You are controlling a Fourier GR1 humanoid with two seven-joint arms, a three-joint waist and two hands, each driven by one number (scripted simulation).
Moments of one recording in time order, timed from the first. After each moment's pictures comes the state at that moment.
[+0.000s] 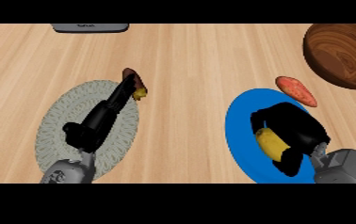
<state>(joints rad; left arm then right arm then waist) -0.13 0.15 -0.20 -1.57 0.05 -0.10 0.06 -0.29 -0.68 0.53 -1.70 0.56 0.39 0.28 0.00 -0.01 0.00</state>
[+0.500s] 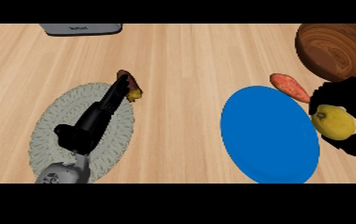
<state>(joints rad) -0.10 0.16 -0.17 -1.58 0.05 -0.10 0.06 -0.20 -0.95 0.22 -1.68 0.43 0.14 -0.36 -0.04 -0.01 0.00</state>
